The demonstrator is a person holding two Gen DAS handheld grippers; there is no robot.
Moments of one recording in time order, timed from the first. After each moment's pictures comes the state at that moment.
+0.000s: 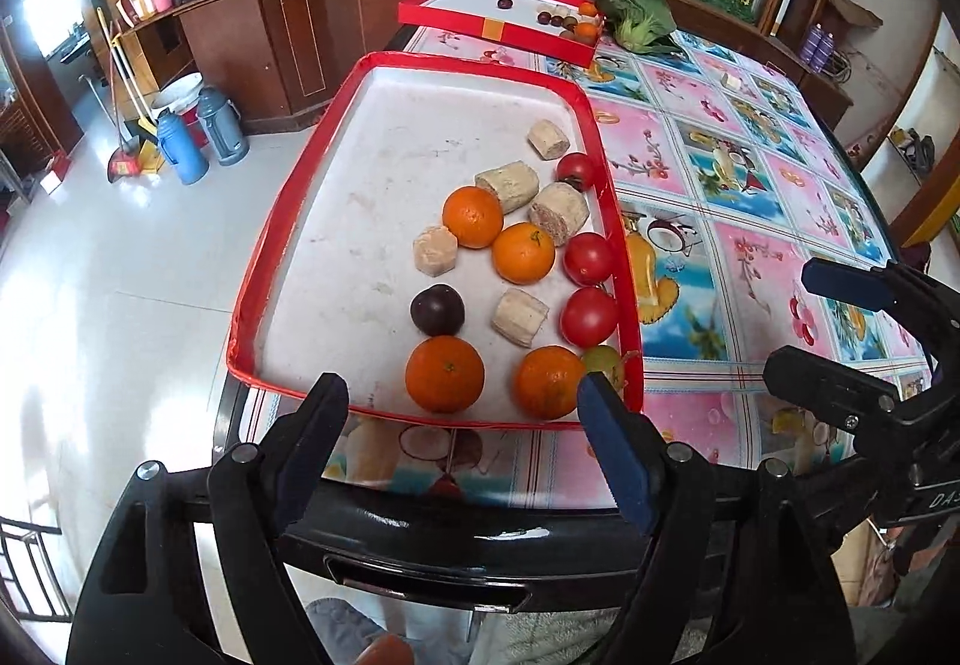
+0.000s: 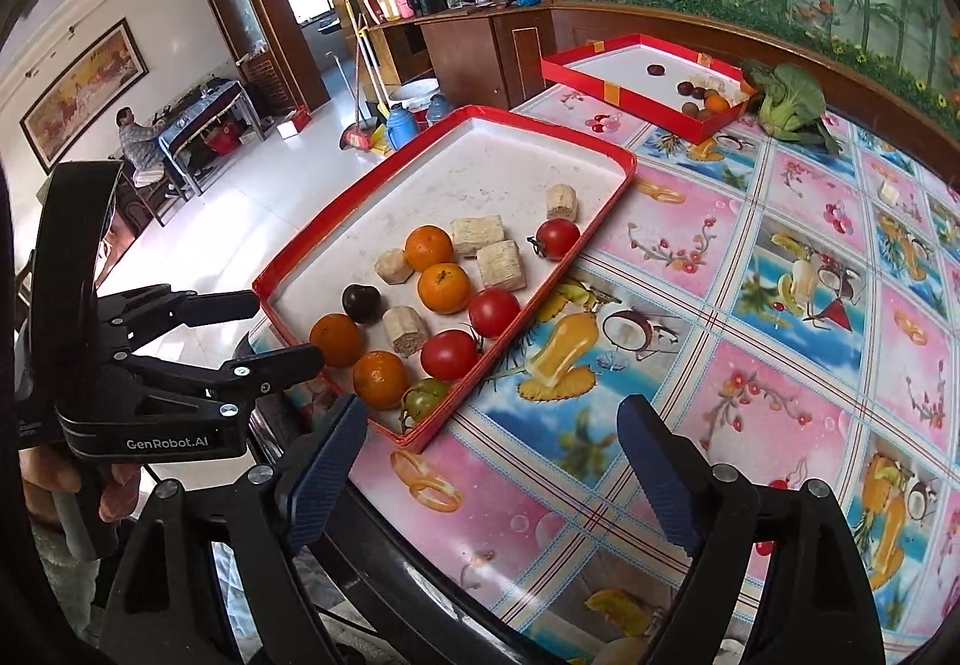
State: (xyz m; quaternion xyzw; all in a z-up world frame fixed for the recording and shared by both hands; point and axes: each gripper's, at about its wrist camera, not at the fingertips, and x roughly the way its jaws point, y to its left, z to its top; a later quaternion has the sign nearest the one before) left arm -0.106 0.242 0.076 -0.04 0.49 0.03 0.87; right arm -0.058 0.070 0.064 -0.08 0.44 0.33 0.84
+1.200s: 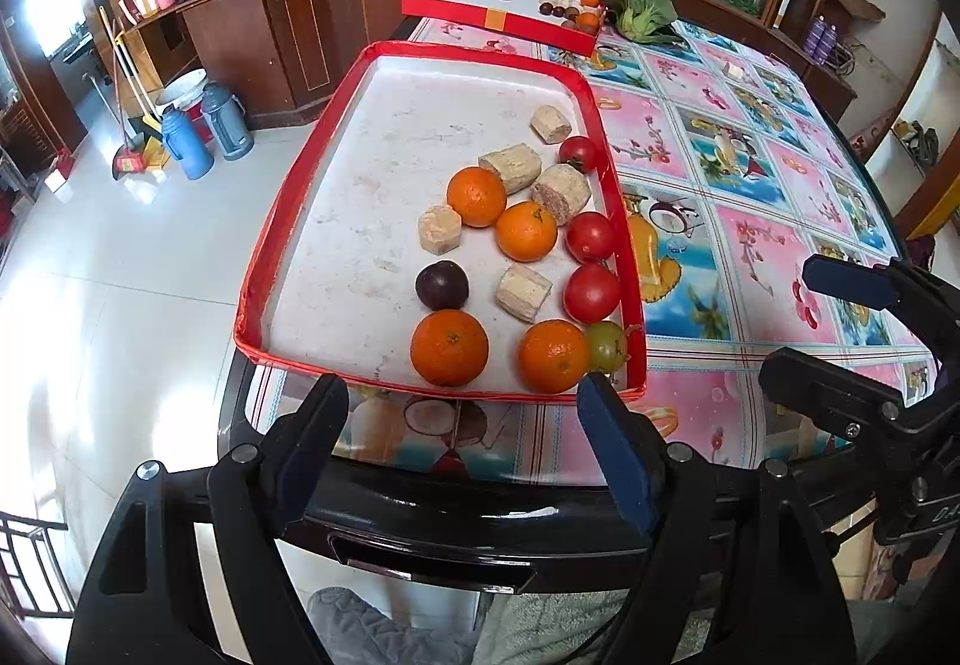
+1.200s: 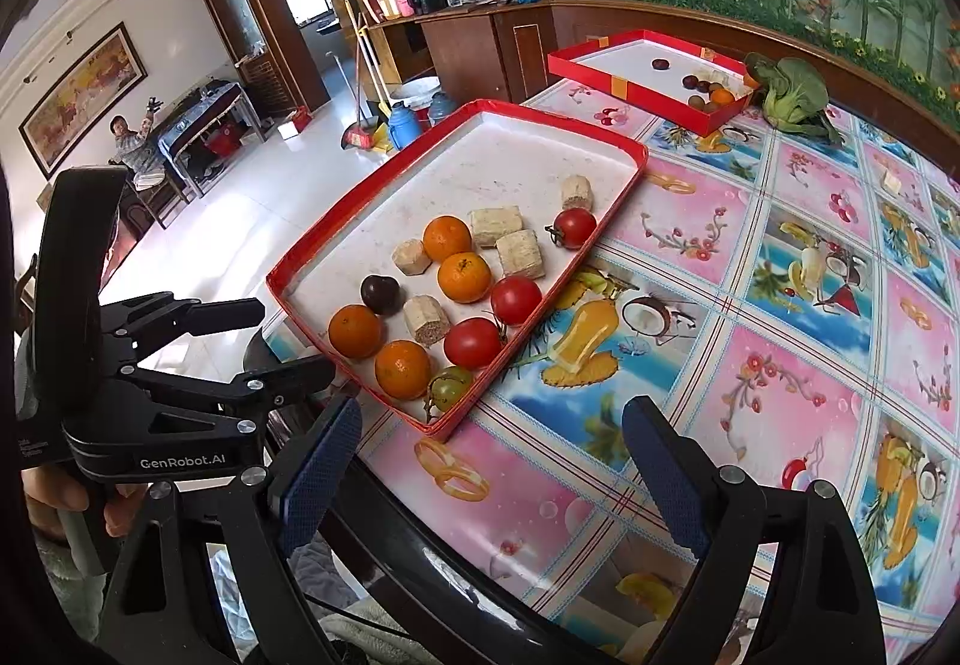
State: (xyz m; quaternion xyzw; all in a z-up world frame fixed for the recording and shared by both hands) left arm -0.115 0.240 0.076 -0.03 0.50 0.04 0.86; right arm -0.067 0.074 0.062 -0.08 0.44 0.33 0.83
